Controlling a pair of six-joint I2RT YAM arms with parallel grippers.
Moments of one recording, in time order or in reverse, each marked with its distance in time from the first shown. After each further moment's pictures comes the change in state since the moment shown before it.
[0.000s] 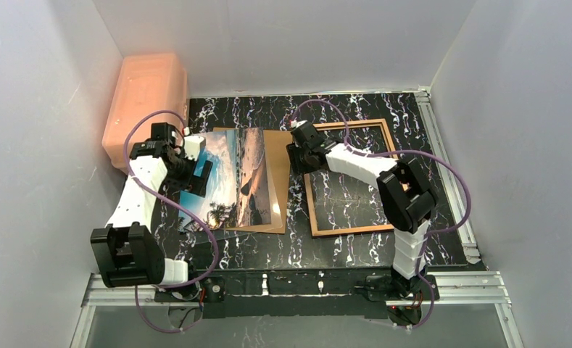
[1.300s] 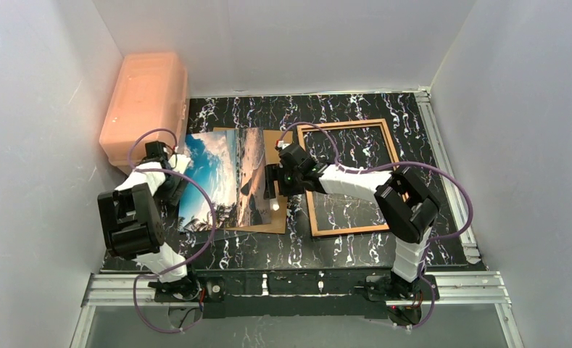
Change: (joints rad) left arm 0.188 0.227 -0.253 0.492 -0.356 0.306; right arm 0.161 -0.080 -0.185 0.210 -0.258 0.288
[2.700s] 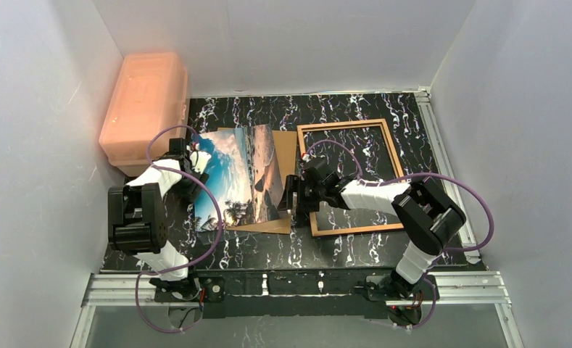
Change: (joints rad) left arm -0.200 0.030 0.016 -0.008 0.071 -0.149; right arm -0.068 -0.167 -0.341 0.194 -0.129 0.183
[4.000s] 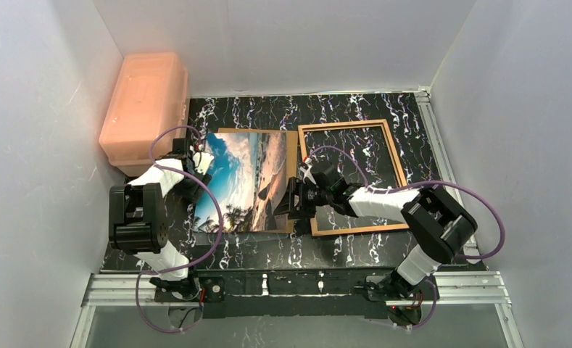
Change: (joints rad) left arm -0.028 0.003 0.008 -0.037 0.005 -0.024; right arm 0.006 -0.094 -0.088 0.105 -0.170 0.127
